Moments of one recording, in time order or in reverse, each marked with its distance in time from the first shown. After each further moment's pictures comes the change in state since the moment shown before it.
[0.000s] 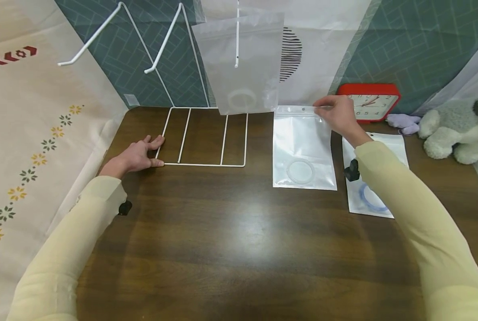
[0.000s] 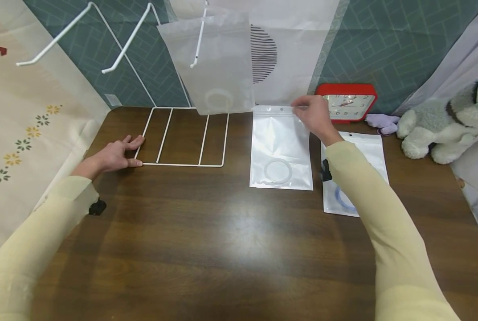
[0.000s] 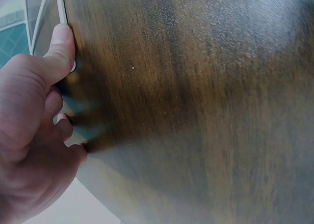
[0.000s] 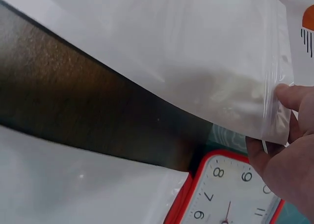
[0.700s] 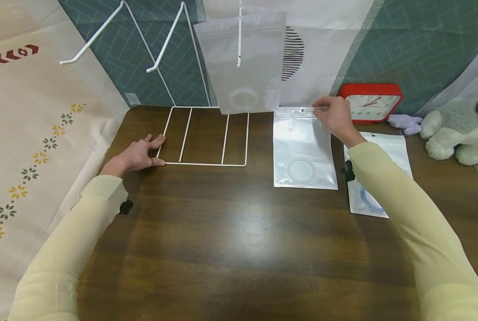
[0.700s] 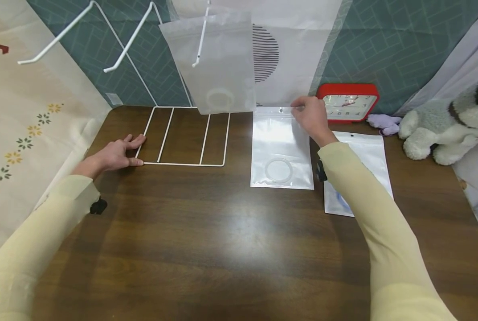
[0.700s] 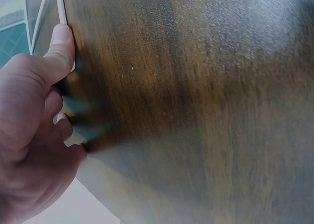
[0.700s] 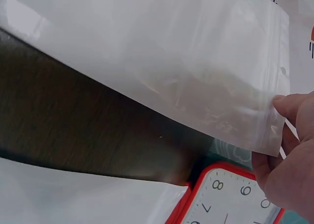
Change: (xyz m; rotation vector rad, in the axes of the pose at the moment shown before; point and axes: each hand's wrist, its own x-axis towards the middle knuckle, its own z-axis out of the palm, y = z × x) left_hand -0.001 0.002 0.000 0.005 -0.003 -0.007; right_hand 0.002 -0.006 0.009 -0.033 -0.039 0.075
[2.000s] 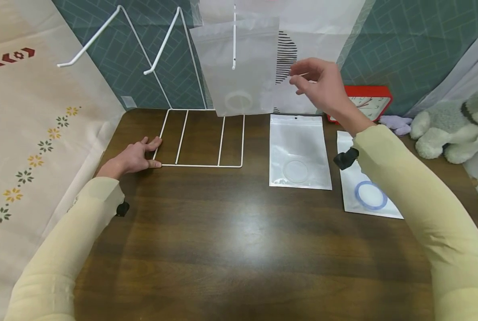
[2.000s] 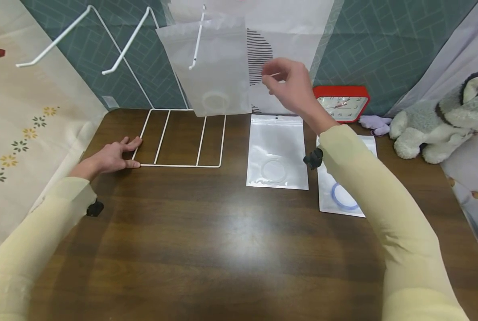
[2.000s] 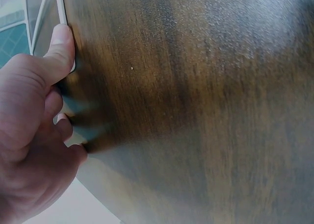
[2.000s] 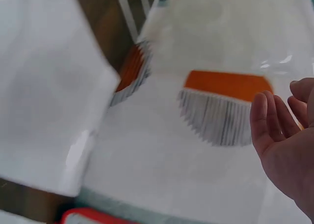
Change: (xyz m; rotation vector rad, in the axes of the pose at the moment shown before) left_hand -0.002 -0.003 0.001 -0.016 -0.005 0.013; right_hand -0.027 -0.101 -0.044 0.266 0.032 -0.358
